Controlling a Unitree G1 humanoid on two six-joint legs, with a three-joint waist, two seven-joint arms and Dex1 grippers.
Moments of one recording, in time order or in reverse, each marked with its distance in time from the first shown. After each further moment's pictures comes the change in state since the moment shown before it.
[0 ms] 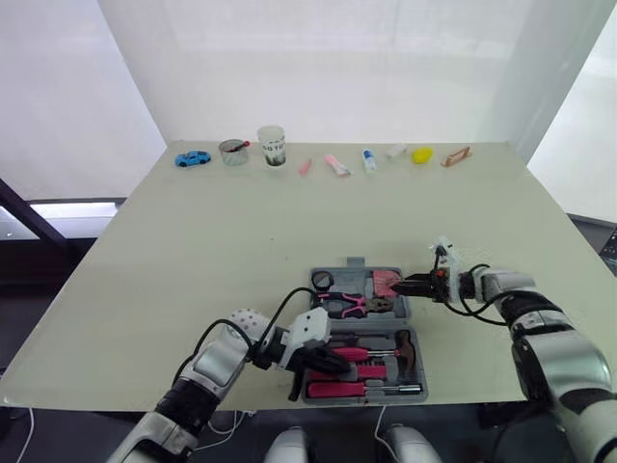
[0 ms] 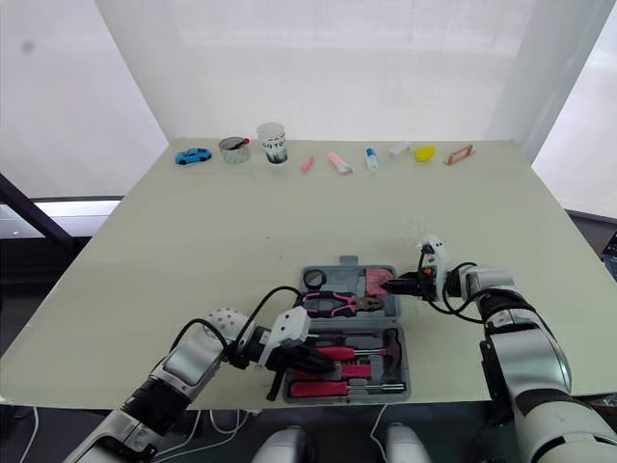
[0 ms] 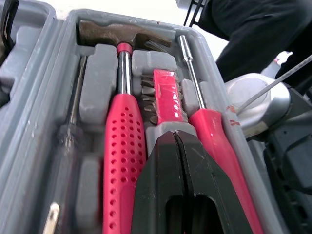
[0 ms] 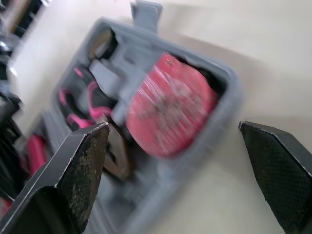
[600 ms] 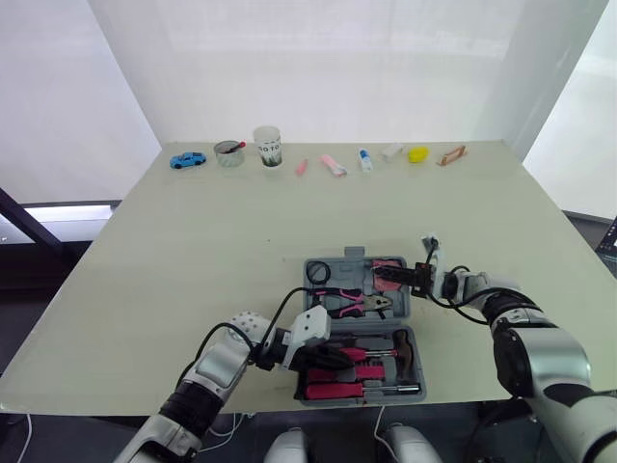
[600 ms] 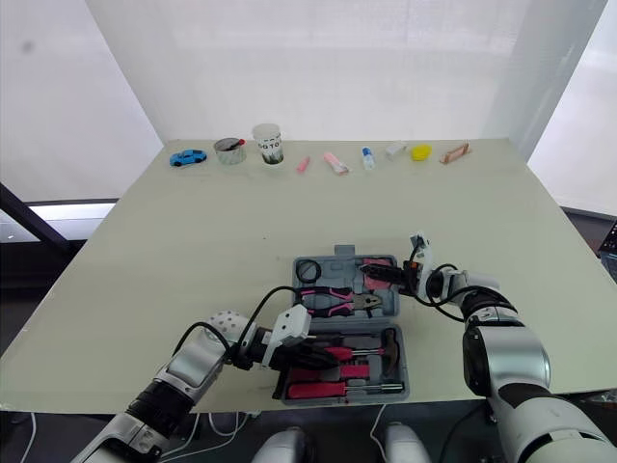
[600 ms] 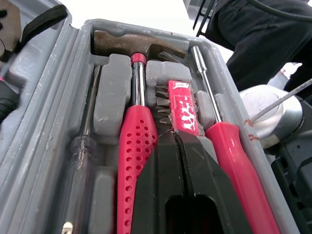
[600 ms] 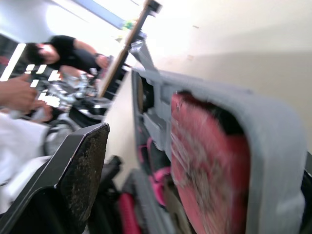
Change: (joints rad) left arm 0.019 -0.008 0.030 0.009 -0.030 -0.004 0.013; right arm -0.013 0.062 -0.158 -0.005 0.073 0.088 0.166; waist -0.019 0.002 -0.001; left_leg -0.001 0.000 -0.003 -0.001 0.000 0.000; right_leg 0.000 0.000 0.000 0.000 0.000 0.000
